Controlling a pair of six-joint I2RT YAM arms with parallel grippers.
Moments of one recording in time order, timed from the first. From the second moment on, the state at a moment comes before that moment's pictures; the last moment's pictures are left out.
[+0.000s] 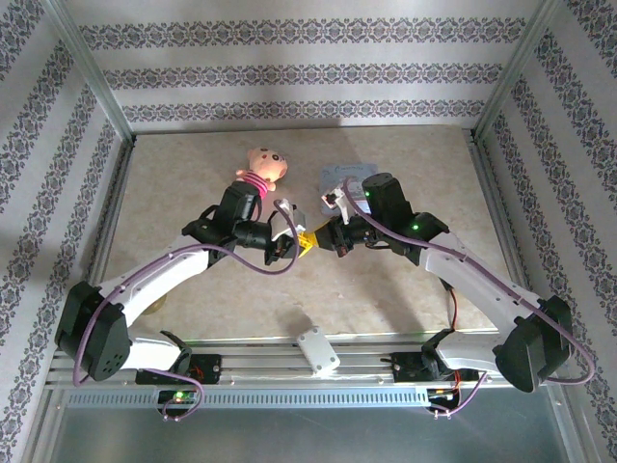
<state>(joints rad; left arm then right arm) -0.54 1.33 0.95 -0.25 0.81 0.42 0.57 1.25 1.03 -0.44 -0.70 0.18</state>
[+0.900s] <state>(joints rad) -0.45 1.24 0.73 0.47 0.52 -0.52 0.43 1.29 0.82 0.20 -0.59 0.79</state>
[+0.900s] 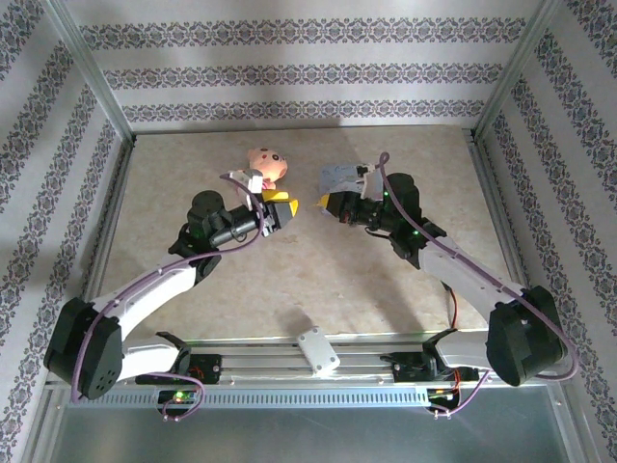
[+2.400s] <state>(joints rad) -0.44 1.54 0.81 0.96 0.66 -0.99 0.43 1.39 0.78 0.69 -0.63 1.13</state>
